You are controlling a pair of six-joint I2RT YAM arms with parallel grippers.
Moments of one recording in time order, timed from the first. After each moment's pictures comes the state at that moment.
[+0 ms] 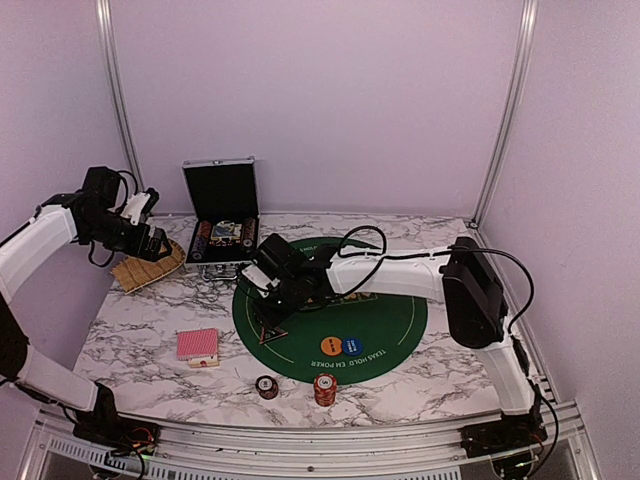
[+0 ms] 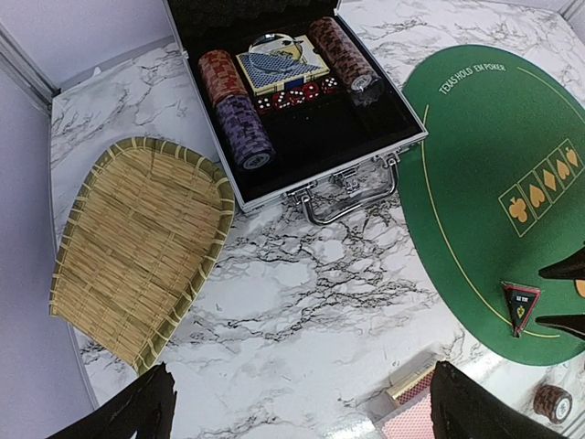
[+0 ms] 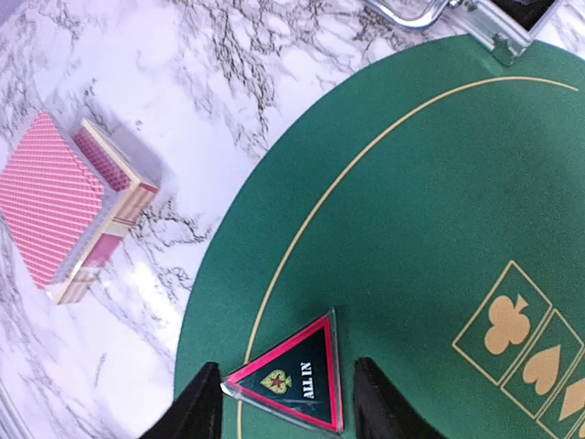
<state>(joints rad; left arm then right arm) -0.04 1.34 1.19 -0.78 0.22 0.20 1.05 2.30 1.92 -0.58 -0.03 0.17</state>
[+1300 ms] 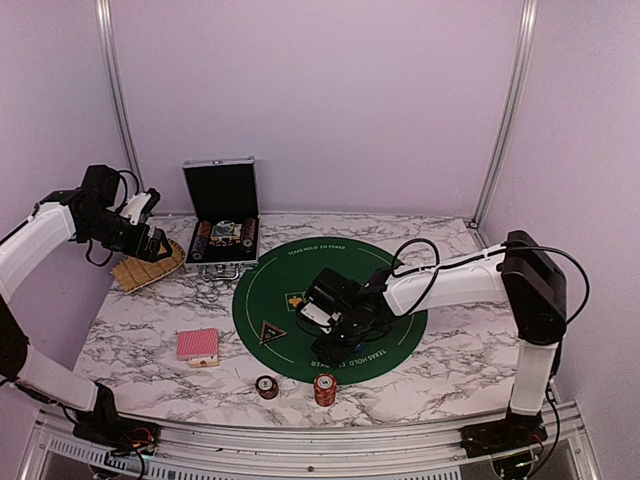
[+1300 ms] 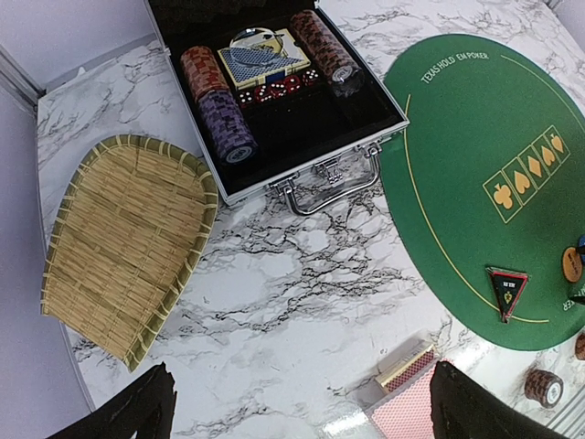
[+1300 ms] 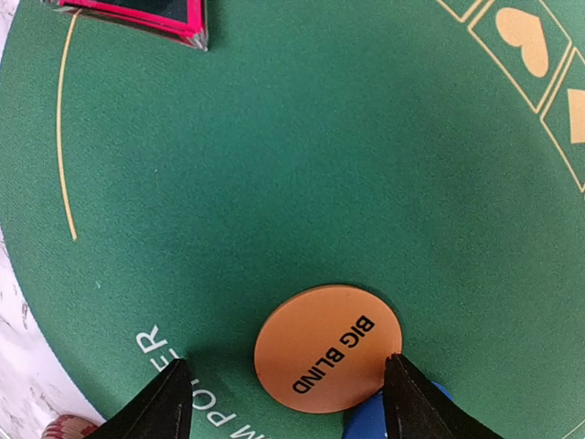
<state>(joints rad) -0.04 1.34 1.22 -0.84 0.25 0.23 1.02 1.94 1.29 -0.58 0.07 0.12</state>
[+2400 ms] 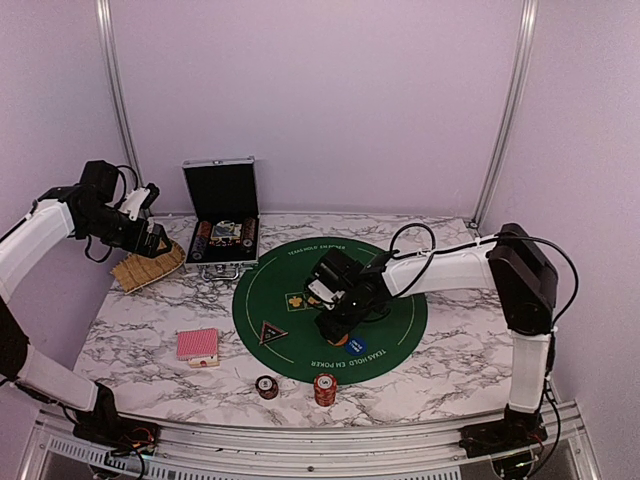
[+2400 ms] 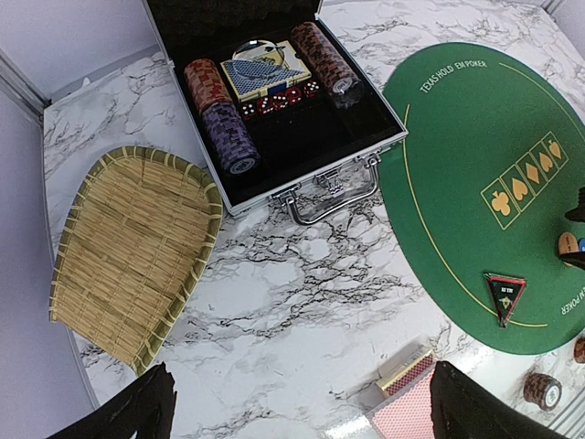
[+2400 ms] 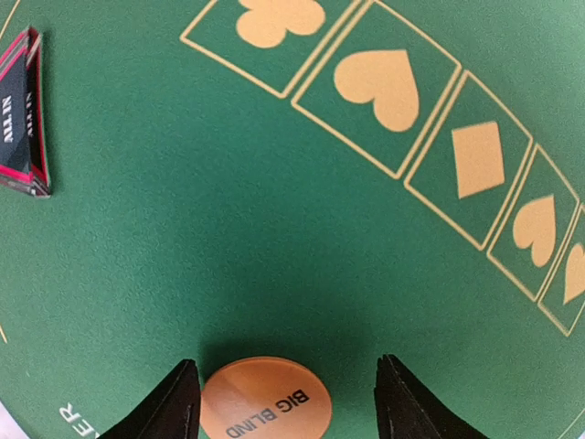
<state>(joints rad) -0.04 1.35 1.25 -0.85 0.25 0.23 0.92 2.00 1.38 -0.55 0.10 0.12</state>
